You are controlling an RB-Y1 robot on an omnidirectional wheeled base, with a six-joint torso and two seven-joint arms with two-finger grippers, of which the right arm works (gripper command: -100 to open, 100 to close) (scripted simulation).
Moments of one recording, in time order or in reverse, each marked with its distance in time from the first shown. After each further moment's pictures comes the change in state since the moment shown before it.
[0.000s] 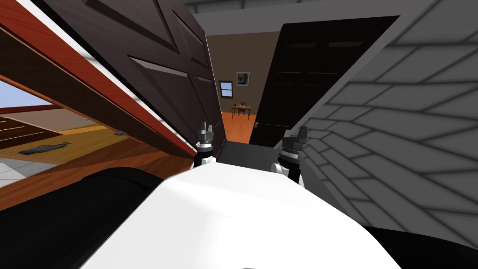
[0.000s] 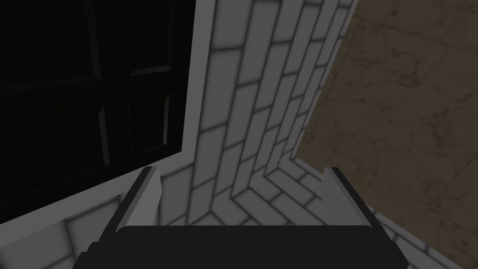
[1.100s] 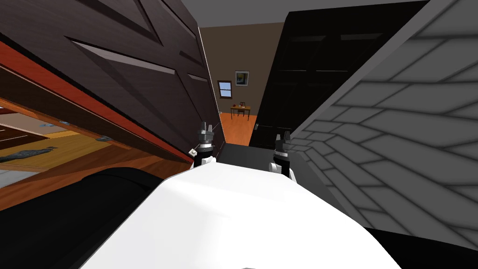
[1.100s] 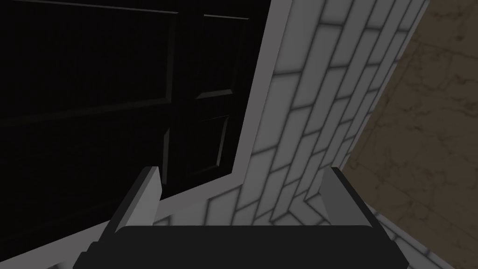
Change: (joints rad) arm -0.084 -0.048 -0.026 0.268 0.042 -0.062 -0.057
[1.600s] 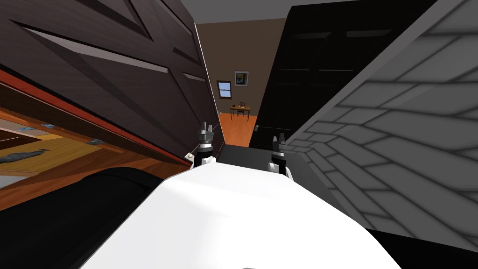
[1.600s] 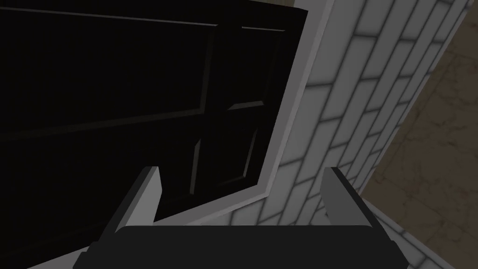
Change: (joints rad) arm -0.047 -0.017 -0.010 0.140 0.026 -0.024 -0.028
